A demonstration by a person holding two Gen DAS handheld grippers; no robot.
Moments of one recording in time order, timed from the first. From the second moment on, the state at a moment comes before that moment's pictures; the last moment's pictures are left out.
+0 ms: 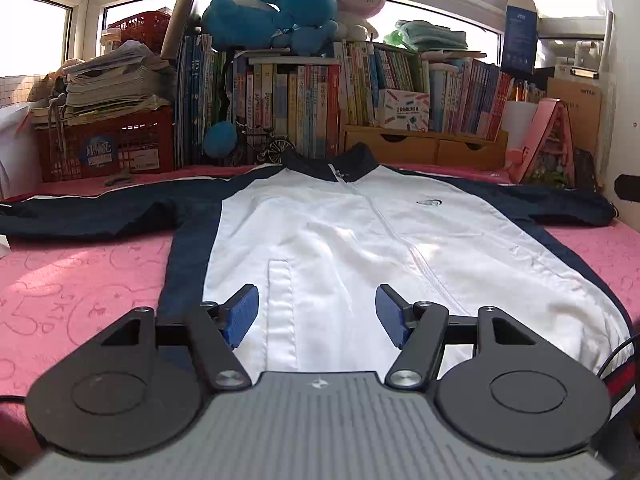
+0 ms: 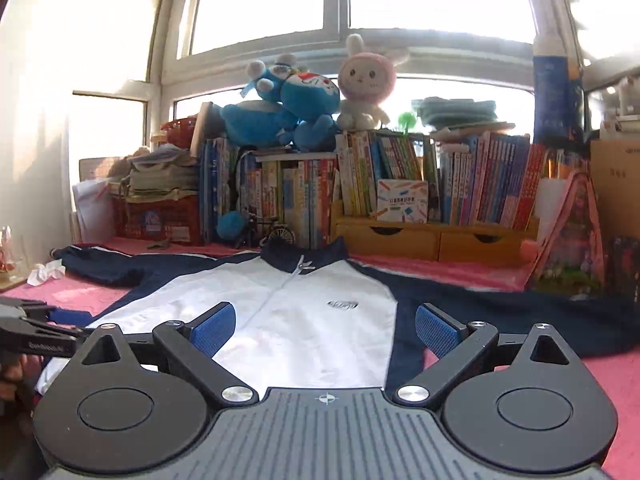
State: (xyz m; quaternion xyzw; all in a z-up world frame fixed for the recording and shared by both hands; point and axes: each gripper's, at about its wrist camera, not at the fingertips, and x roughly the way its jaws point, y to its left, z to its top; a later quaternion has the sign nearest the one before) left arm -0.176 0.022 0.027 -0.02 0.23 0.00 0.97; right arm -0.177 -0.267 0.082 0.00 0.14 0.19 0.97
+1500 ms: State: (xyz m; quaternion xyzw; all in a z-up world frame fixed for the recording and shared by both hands) left arm -0.183 0.022 -0.007 0.03 0.21 0.12 0.97; right arm -0.188 -0.211 -0.023 -0.05 0.11 0.17 0.98
